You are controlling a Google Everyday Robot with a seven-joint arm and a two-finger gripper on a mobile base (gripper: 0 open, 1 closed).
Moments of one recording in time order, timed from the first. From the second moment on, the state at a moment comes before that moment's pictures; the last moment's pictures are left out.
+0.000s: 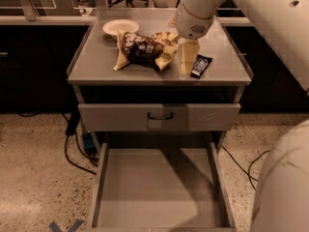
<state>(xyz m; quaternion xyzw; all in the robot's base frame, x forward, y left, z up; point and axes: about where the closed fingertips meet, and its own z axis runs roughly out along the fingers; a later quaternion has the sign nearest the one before) 0.673 -0.077 0.912 -0.75 0.64 -0.04 0.20</state>
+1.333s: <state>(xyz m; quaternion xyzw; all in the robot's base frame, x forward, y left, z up) 0.757 -0.052 0.872 -0.76 0.63 -0.04 0.16</state>
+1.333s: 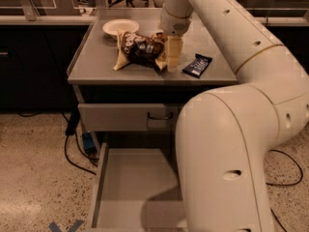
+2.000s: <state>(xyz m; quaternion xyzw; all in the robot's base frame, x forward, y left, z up) 0.775 -0.004 0.868 -0.78 0.60 -0.03 0.17</state>
